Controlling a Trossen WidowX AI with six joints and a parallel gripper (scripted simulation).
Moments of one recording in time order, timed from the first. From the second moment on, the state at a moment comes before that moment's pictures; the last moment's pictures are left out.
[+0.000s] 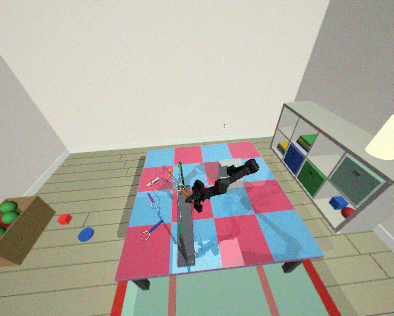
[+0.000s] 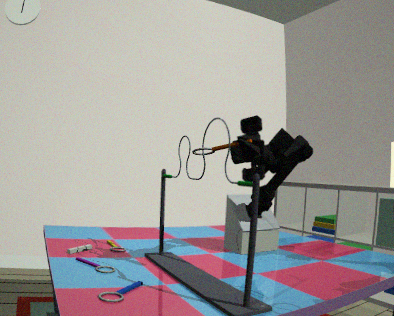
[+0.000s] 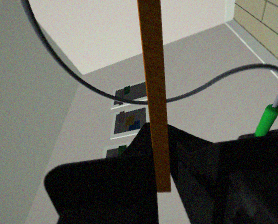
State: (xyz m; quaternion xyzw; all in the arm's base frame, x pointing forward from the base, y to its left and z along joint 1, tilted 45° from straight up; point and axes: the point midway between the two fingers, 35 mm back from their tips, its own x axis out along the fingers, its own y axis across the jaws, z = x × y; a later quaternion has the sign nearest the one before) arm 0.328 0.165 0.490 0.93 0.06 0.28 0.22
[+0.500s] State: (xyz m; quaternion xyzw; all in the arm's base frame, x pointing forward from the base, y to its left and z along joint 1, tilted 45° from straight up) arm 0.327 0.167 0.490 0.94 0.05 0.28 0.17
